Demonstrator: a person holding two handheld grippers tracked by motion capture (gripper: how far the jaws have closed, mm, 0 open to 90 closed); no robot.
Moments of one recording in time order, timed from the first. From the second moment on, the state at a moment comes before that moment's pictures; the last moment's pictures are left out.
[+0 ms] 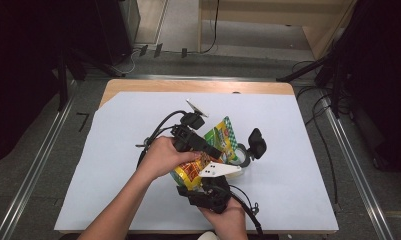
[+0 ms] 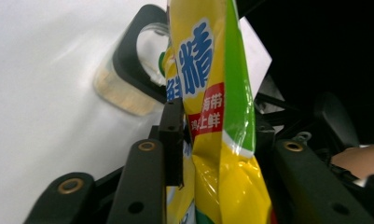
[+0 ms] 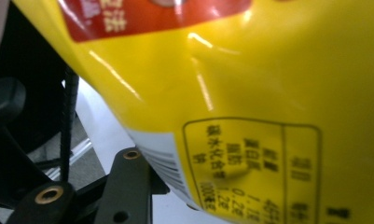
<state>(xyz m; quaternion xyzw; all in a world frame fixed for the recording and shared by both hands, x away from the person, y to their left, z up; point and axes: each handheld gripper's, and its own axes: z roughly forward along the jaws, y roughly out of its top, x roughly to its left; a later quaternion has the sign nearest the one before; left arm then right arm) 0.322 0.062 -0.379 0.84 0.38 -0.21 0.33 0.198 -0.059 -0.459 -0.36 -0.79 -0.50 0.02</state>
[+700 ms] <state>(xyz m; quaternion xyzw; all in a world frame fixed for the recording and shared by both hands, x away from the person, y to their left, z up) 0.315 0.073 -0.367 0.84 0.40 -0.18 0.33 0.200 -0.056 -0.457 -0.34 -0.79 -0.50 0.01</state>
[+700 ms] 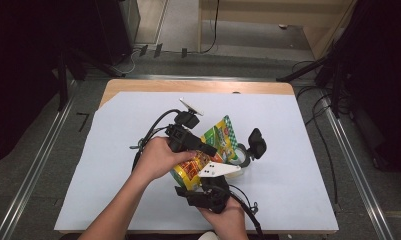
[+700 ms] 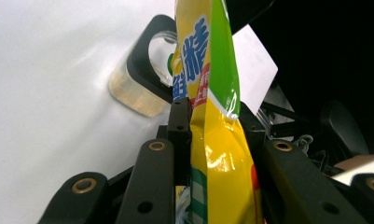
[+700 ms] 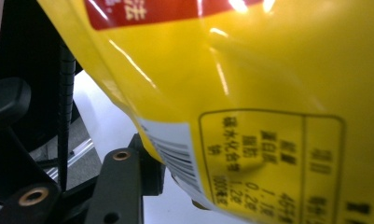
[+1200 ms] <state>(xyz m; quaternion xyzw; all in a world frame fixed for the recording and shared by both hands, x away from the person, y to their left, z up) 0.309 0.069 -0.364 0.84 0.39 -0.16 0.35 0.204 -0.060 -0.456 -0.36 -0.78 -0.50 0.05</state>
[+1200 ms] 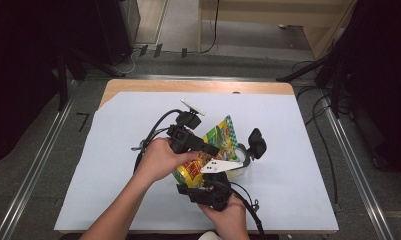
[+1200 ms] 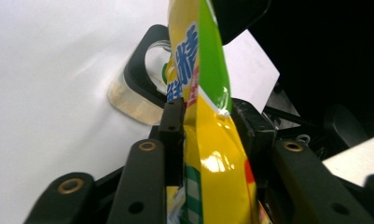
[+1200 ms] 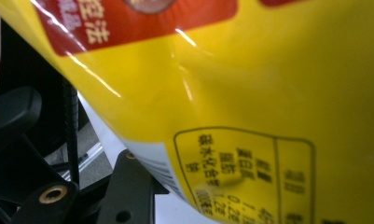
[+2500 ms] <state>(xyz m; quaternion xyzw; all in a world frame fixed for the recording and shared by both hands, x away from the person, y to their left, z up) 0.313 0.072 -0.365 0.83 0.41 -0.15 0.34 0.208 -0.056 -0.452 -0.36 -0.78 -0.51 0.07</state>
